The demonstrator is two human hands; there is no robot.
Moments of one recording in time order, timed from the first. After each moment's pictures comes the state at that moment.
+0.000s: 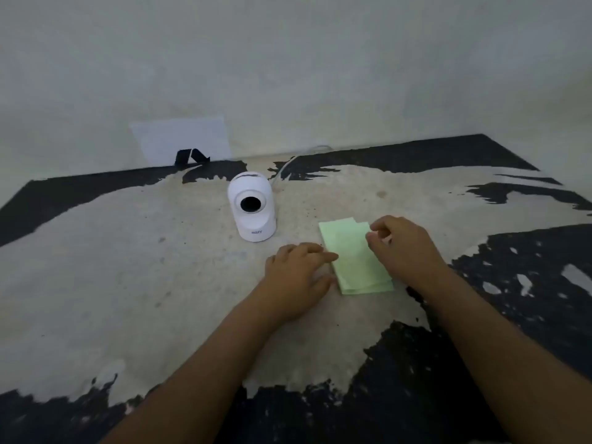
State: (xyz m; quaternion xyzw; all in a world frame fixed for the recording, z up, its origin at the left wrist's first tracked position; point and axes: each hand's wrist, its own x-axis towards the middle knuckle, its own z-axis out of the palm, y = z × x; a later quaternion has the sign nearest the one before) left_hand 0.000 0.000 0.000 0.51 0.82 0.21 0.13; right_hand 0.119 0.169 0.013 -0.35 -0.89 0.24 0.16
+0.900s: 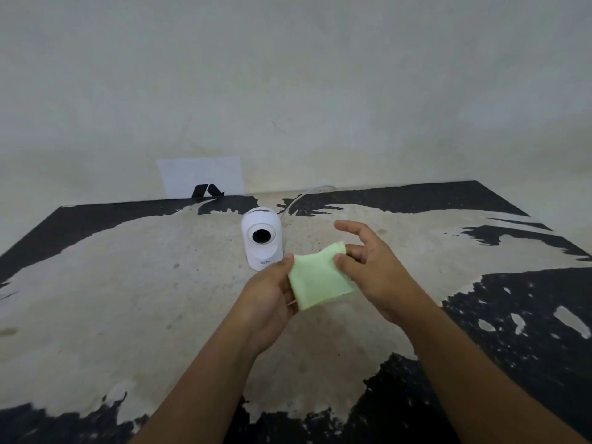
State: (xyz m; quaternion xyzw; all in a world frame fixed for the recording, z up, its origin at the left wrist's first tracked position) left_hand 0.008 -0.025 0.045 0.08 0.53 0.73 0.42; right_hand 0.113 0.105 0.073 -0.19 -0.73 0.61 0.21
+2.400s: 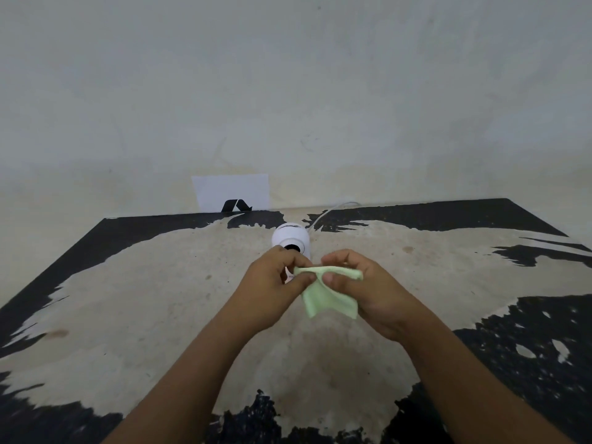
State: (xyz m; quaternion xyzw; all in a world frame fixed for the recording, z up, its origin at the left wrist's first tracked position) left_hand -0.021 -0.068 0.087 0.42 0.77 0.47 0.06; right_hand 0.083 0.080 0.070 -0.10 -0.64 0.75 0.13
